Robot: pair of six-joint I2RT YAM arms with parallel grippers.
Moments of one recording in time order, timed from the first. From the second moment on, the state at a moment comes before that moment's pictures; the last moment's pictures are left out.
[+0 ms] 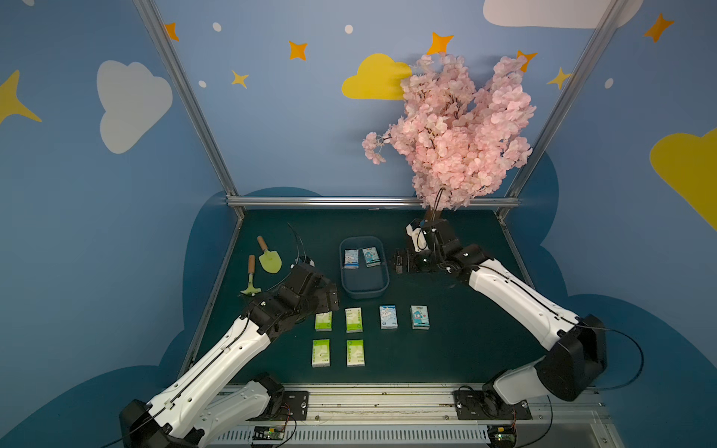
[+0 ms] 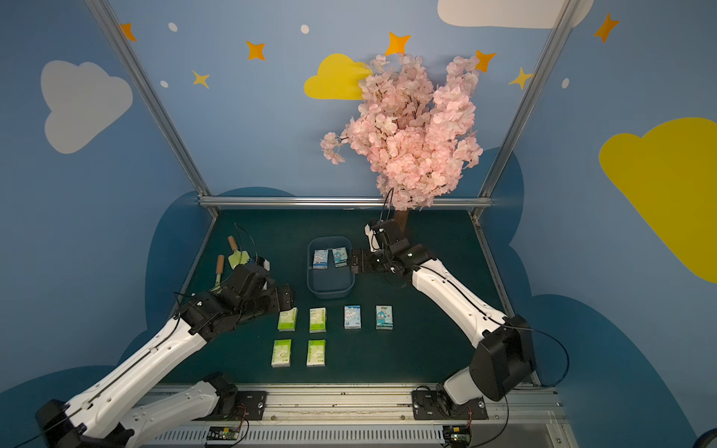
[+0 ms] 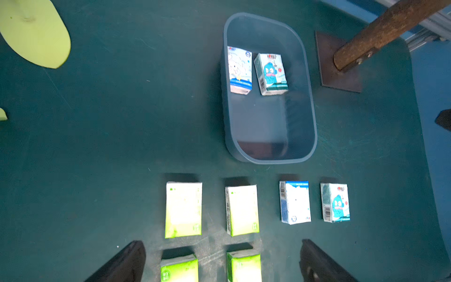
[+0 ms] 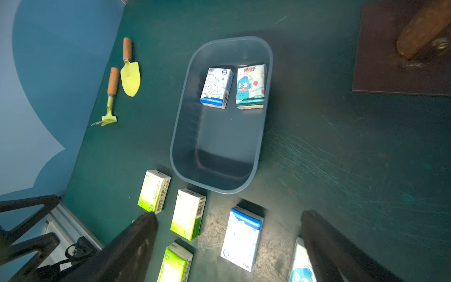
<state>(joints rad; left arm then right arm) -0.56 0.97 0.92 -0.83 -0.13 -0.66 0.63 1.55 1.36 -0.64 -0.16 0.44</state>
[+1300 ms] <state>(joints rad) -0.30 0.99 0.79 -0.64 0.08 -0.55 0.70 2.47 2.32 -0.98 0.10 0.26</state>
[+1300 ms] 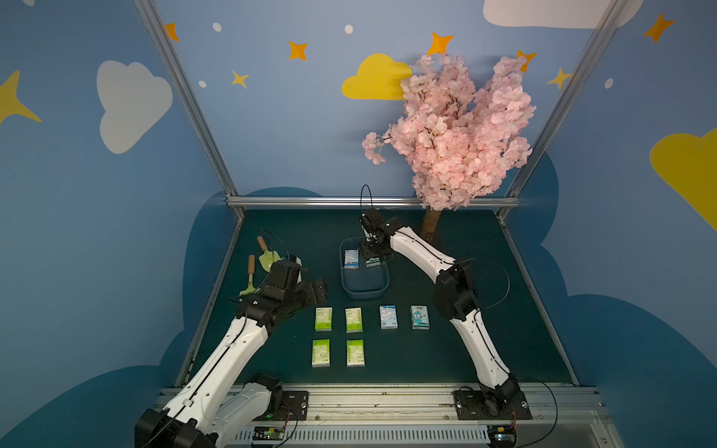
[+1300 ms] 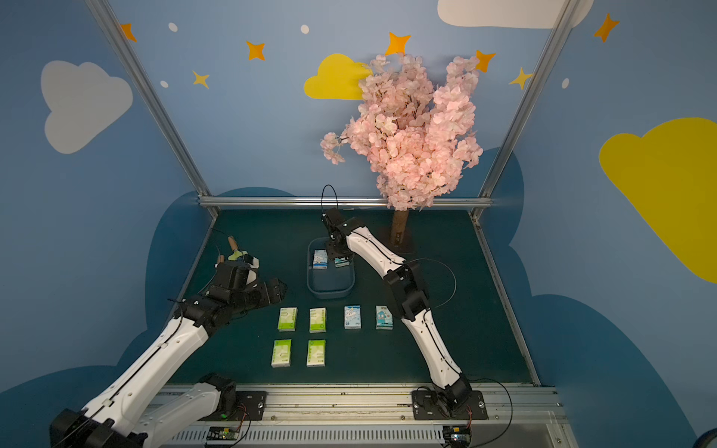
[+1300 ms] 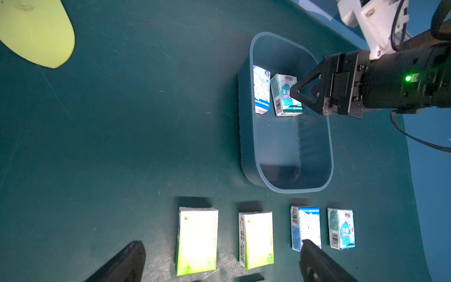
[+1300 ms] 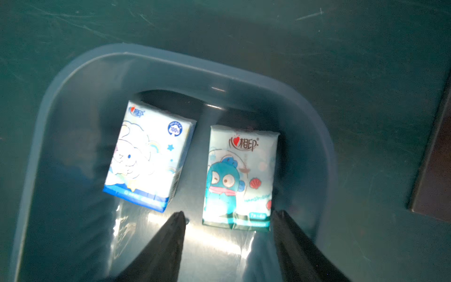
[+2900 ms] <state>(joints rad) -0.28 1.20 0.86 -0.61 0.14 -0.53 0.68 2.53 2.36 -1.00 0.06 0.23</state>
